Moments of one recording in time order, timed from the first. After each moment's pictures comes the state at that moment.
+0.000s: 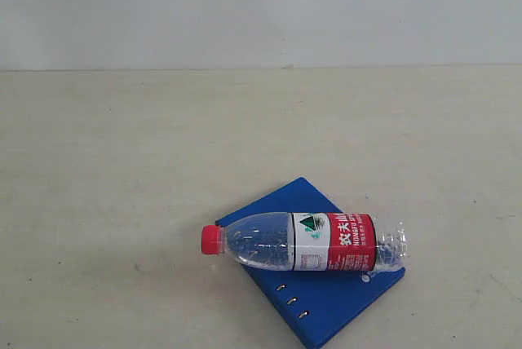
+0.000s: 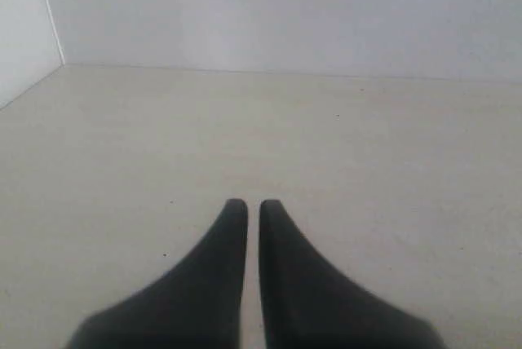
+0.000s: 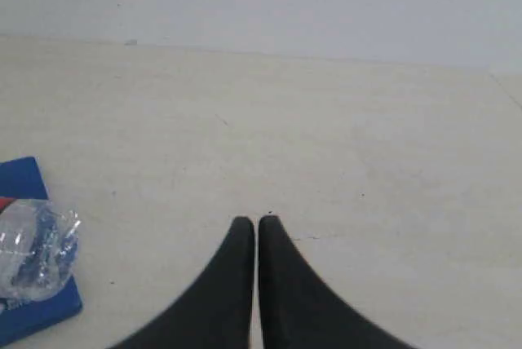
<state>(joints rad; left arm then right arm) -0.05 0.00 0.00 0.16 0.29 -0.13 -0.02 0.00 0.00 -0.23 0.32 0.16</state>
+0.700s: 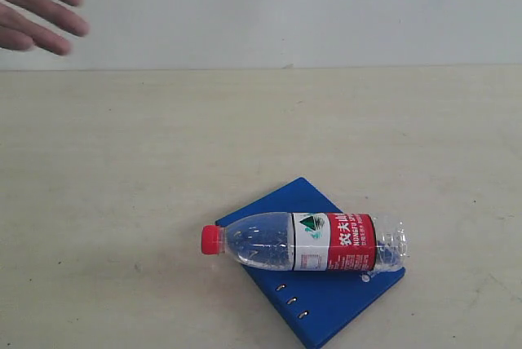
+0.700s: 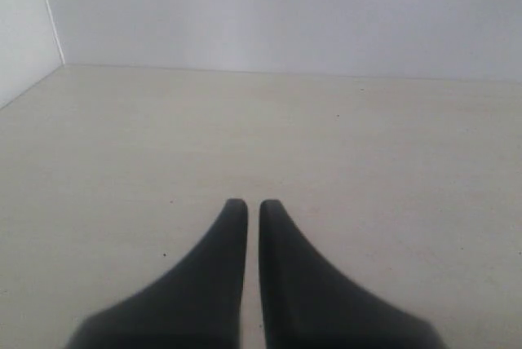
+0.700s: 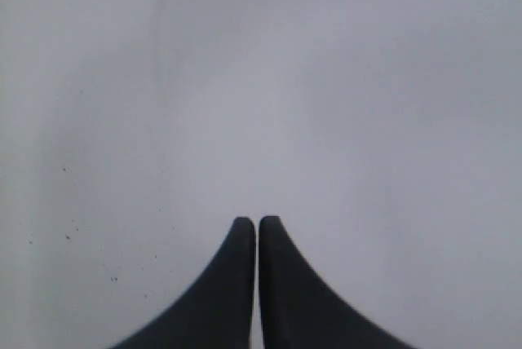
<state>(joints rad) -0.05 0.00 0.00 0.16 0.29 -0.13 -0.02 0.00 0.00 -0.15 -0.53 0.37</state>
